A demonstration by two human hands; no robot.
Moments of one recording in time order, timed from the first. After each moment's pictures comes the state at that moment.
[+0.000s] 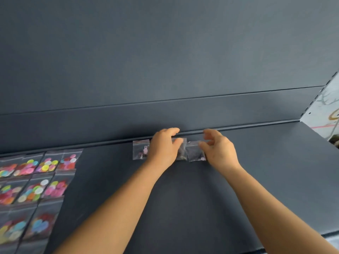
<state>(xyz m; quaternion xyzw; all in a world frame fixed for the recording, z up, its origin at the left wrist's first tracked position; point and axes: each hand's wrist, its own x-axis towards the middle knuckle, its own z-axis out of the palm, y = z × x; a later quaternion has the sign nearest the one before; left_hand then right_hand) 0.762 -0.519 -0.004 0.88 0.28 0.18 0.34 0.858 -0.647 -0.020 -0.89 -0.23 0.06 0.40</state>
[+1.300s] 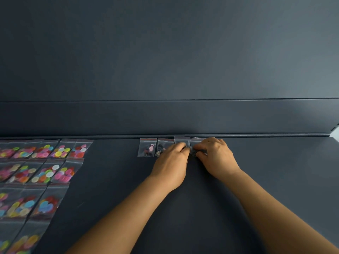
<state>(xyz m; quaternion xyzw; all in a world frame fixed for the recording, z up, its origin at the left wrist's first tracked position) 0.747 -0.541 -0.028 0.97 0.20 0.09 0.13 0.867 -0.636 -0.028 -0.86 -0.45 0.05 0.24</state>
